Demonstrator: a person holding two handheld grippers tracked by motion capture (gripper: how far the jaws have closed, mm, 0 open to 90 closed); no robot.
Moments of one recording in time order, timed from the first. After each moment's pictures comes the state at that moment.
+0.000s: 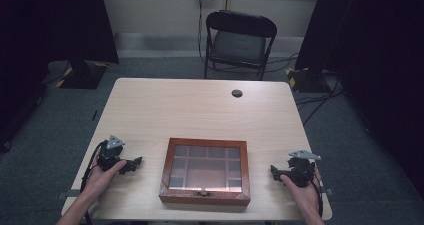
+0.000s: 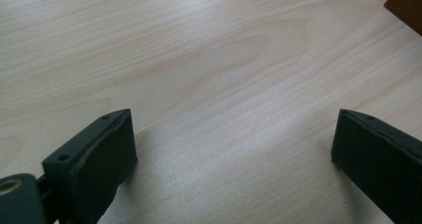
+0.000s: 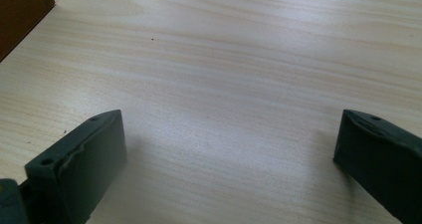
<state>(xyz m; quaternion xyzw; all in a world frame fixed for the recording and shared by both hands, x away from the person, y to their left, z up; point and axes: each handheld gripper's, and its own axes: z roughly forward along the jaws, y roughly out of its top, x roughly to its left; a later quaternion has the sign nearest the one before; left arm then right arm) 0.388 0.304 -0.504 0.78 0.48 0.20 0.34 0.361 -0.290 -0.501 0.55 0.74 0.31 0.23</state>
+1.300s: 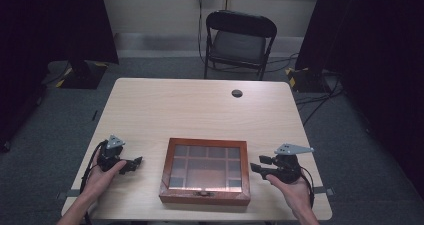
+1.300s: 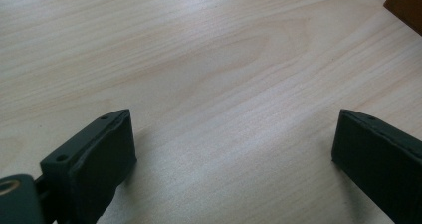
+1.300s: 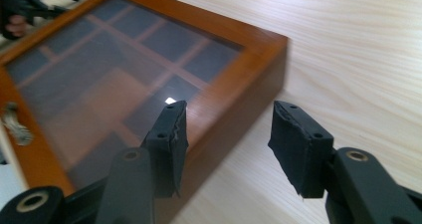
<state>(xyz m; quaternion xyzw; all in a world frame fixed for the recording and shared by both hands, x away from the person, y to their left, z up) 0.388 0.306 -0.503 0.79 0.47 0.20 0.33 0.340 -0.230 -0.430 0.41 0.79 0.44 0.10</state>
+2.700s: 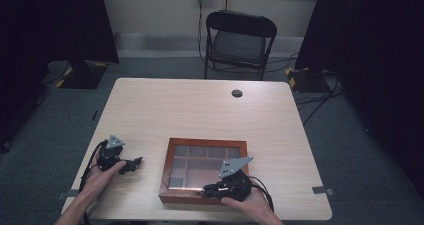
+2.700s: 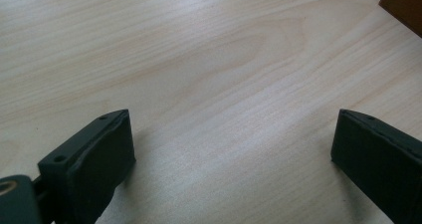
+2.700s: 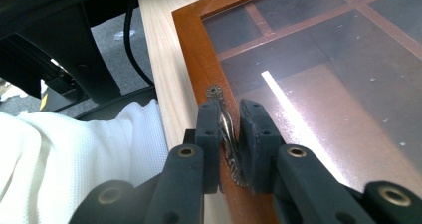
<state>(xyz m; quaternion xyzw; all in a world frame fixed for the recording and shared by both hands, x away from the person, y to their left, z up) 0.388 0.304 -0.503 0.78 0.48 0.20 0.34 0.313 -0.105 -0.441 0.19 0.88 0.43 -0.05</state>
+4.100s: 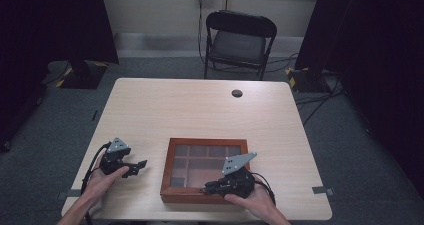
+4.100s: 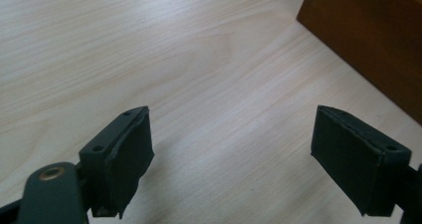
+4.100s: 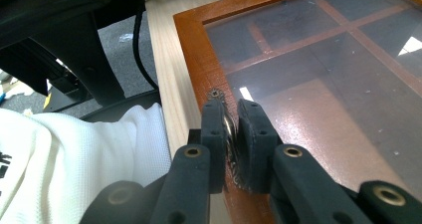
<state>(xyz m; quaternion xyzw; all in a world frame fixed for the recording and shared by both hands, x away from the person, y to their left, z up) 0.372 0.289 -0.487 0.81 0.43 0.17 0.37 0.317 -0.111 -0.428 0.17 0.88 0.44 -0.04</state>
